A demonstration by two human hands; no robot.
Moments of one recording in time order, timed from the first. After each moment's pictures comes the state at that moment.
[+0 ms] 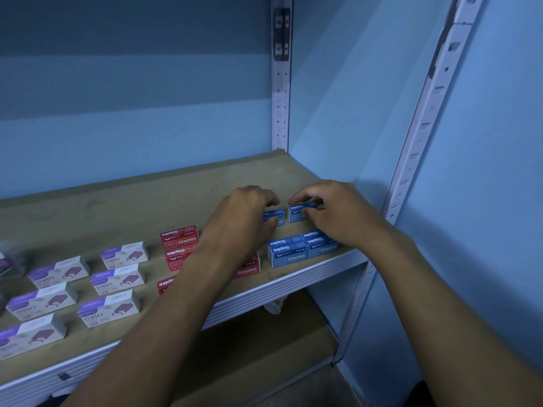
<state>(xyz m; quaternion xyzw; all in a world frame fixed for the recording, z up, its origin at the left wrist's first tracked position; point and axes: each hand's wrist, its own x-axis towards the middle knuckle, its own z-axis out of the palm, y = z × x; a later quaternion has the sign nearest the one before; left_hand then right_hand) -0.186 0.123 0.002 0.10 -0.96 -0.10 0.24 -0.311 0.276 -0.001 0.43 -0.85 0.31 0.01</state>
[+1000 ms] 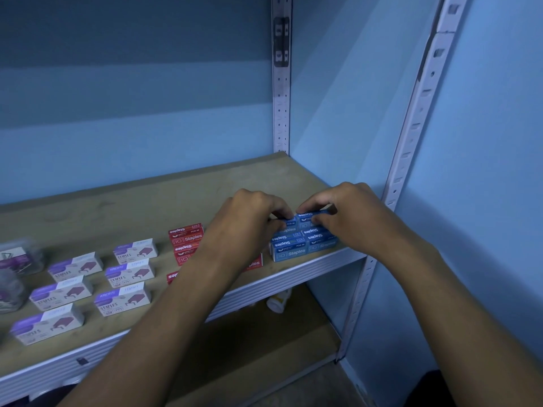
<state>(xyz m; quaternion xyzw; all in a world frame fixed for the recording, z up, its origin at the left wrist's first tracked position) -0.165 0.138 0.013 0.06 -0.96 -0.17 0.22 -0.291 0.302 0.010 0.44 -0.84 0.30 0.03</state>
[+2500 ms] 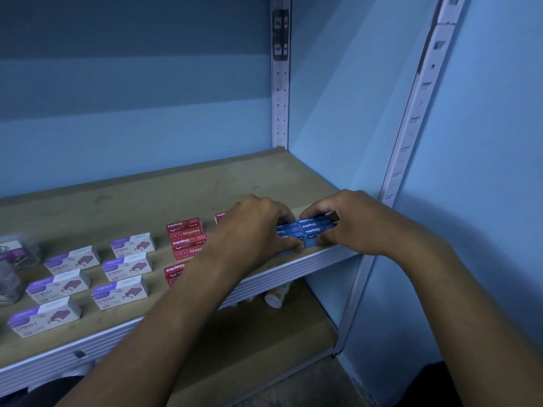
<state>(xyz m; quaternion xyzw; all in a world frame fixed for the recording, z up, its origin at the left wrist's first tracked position) -0.161 0.152 0.009 0.07 -0.97 -0.14 0.17 -0.285 0.314 0.016 0.44 -0.87 0.22 -0.09</state>
